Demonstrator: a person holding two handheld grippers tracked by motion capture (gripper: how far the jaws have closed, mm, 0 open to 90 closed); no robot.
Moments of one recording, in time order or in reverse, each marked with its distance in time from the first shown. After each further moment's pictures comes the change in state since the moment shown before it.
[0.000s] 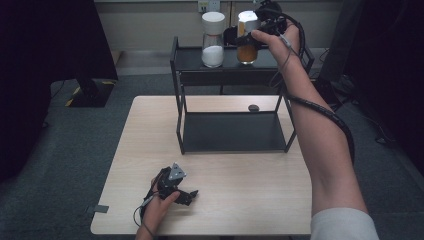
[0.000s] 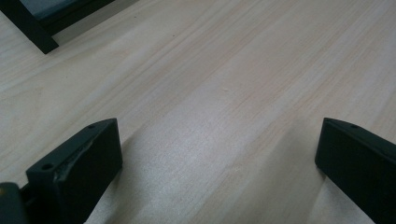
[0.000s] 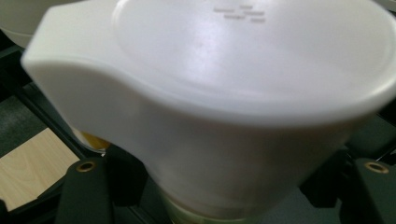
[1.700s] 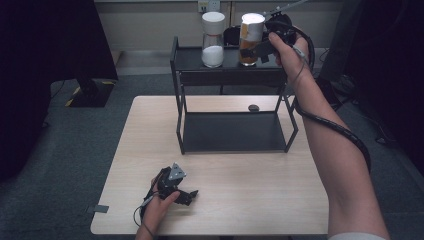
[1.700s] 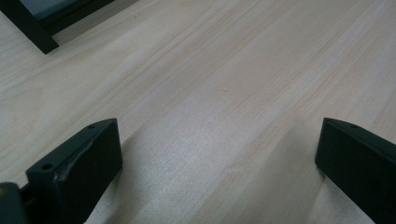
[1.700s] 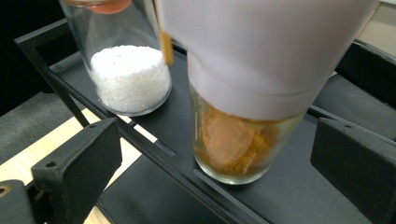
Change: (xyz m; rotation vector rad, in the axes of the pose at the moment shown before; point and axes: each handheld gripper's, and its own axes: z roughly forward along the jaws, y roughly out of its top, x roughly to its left) left arm 0.000 0.000 0.000 -0.001 -0.001 -0.002; right arm 0.008 -0.037 -0.025 -0.034 0.016 0.035
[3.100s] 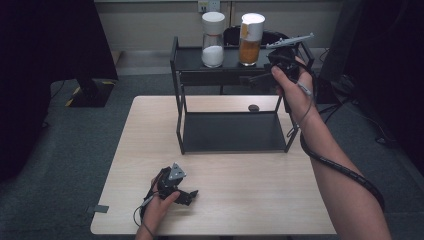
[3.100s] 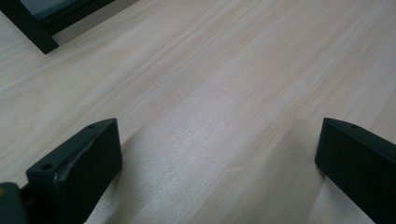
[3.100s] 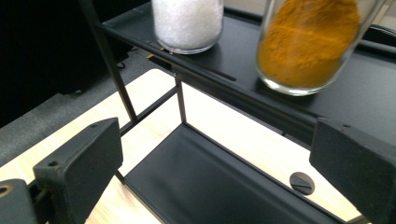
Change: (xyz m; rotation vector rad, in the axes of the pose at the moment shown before) left arm 0.000 0.000 0.000 -0.001 0.001 0.001; right arm 0.038 -0.070 -0.023 -0.044 0.035 0.020
